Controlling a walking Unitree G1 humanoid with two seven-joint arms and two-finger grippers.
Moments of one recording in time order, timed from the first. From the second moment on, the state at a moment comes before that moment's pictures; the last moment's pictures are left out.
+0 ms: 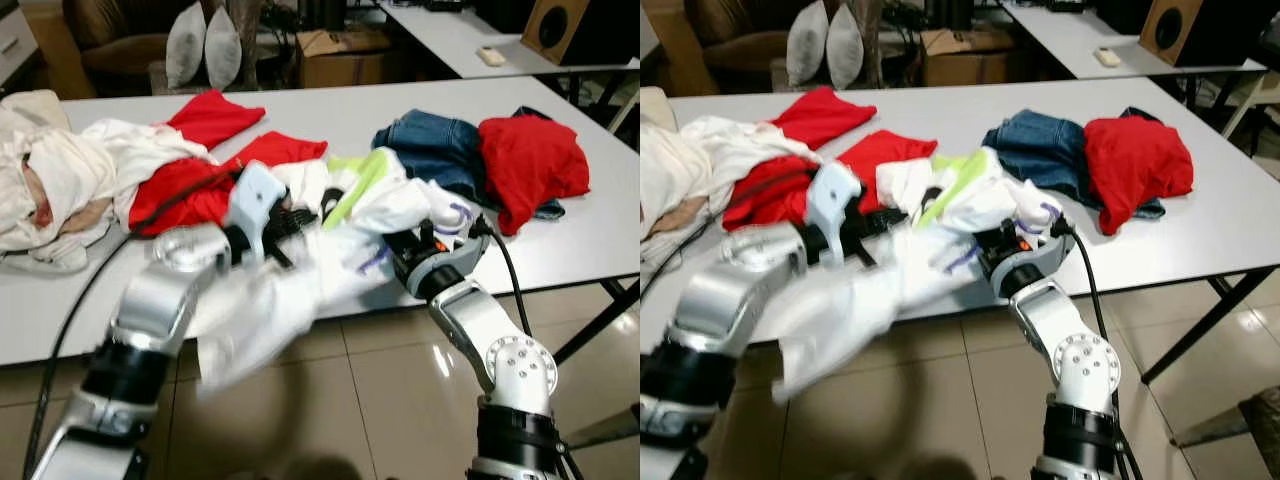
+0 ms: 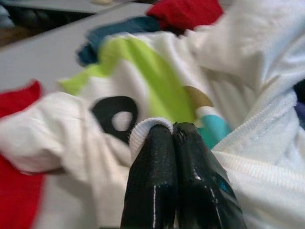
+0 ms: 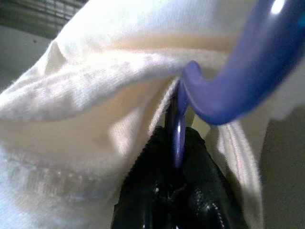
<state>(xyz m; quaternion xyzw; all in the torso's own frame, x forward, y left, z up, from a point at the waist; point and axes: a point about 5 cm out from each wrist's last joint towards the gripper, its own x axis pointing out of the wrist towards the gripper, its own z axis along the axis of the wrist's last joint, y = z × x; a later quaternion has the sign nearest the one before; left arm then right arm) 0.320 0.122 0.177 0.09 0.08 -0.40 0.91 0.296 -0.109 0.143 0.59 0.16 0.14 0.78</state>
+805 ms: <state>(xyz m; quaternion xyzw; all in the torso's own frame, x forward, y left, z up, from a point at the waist) 0.285 0.154 0.167 -0.01 0.10 -0.39 0.91 0.283 -0.122 0.159 0.56 0.12 0.18 0.80</state>
